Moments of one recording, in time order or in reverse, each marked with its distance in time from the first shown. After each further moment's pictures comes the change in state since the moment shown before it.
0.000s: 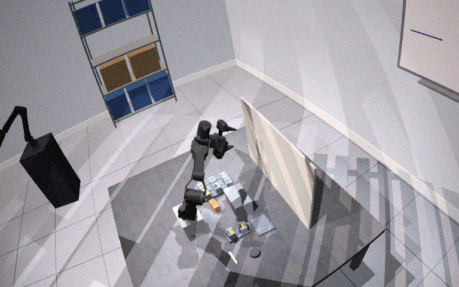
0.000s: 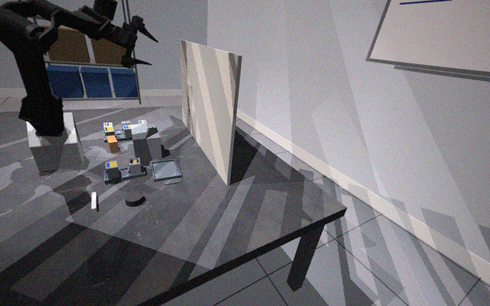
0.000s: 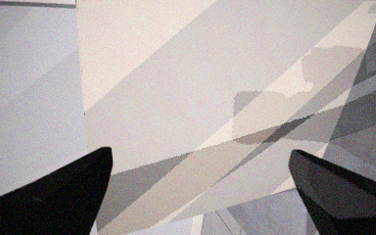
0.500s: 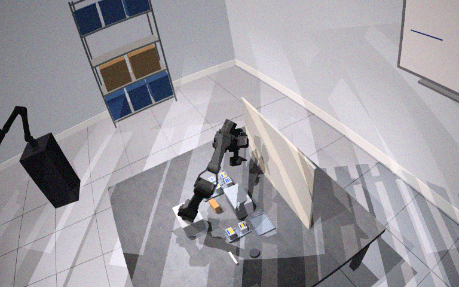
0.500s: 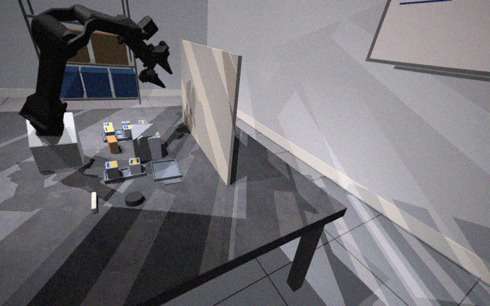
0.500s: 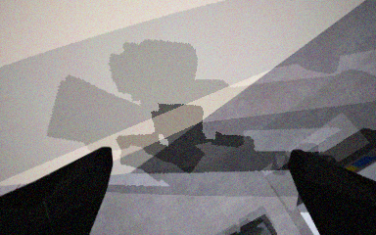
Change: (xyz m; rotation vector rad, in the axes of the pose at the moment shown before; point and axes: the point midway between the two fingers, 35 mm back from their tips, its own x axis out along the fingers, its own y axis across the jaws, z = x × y) arm 0.081 -0.062 0.020 -0.696 0.221 -0.442
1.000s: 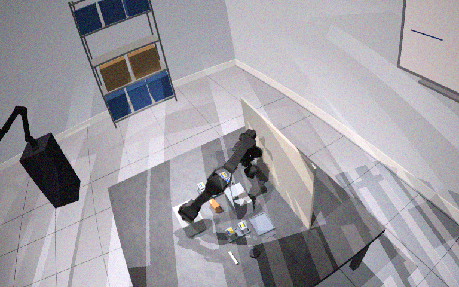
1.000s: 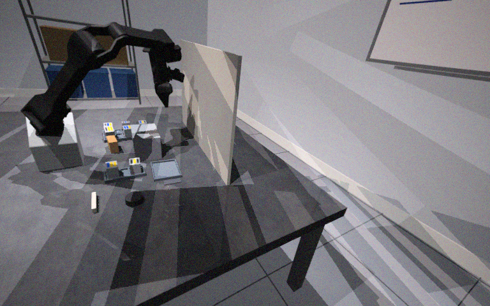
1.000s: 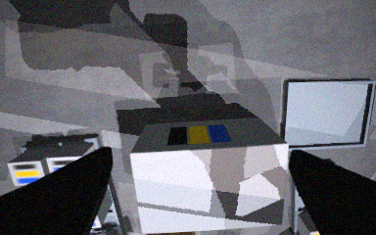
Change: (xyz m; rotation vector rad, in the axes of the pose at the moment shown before) arm 0.046 -0.087 0.005 -0.590 0.508 -0.318
